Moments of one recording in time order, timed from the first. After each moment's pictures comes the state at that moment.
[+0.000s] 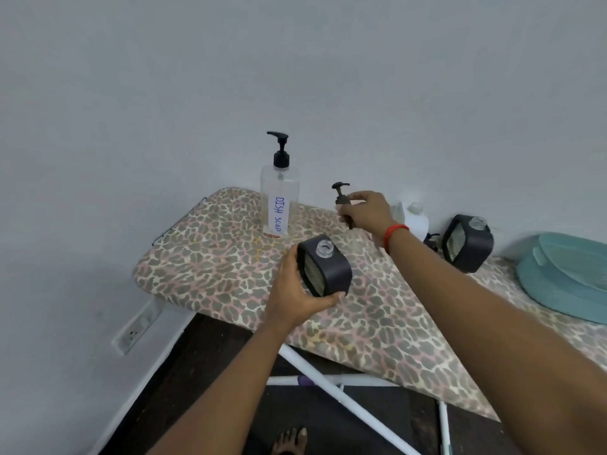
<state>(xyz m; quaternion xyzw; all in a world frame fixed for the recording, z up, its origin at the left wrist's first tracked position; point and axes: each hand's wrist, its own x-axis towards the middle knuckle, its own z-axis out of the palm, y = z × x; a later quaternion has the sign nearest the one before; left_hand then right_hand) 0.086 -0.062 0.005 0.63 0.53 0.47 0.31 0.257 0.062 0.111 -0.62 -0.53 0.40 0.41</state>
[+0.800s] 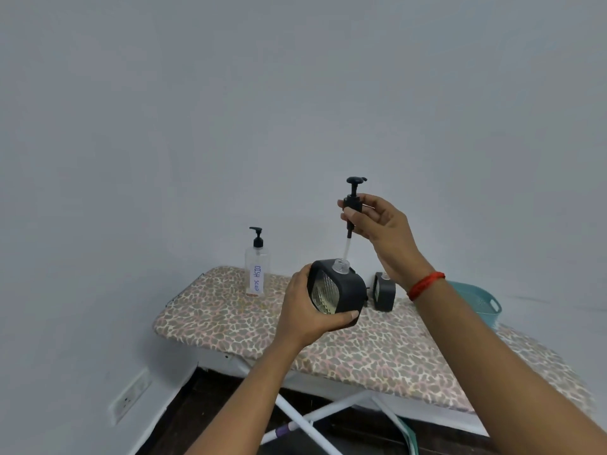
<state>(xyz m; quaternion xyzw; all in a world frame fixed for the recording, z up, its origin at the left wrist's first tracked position) 0.157 -0.238 0.188 0.69 0.41 0.55 0.22 0.314 -0.250 0.337 -0.36 -0.60 0.35 0.63</state>
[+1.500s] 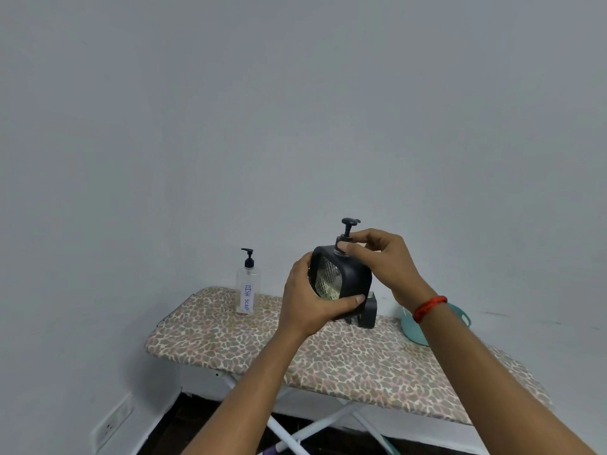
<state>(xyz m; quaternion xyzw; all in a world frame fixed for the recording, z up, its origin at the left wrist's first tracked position) 0.169 -0.290 0.266 0.67 0.36 0.60 0.23 0.326 -0.311 0.354 -0.46 -0.64 0.23 0.57</state>
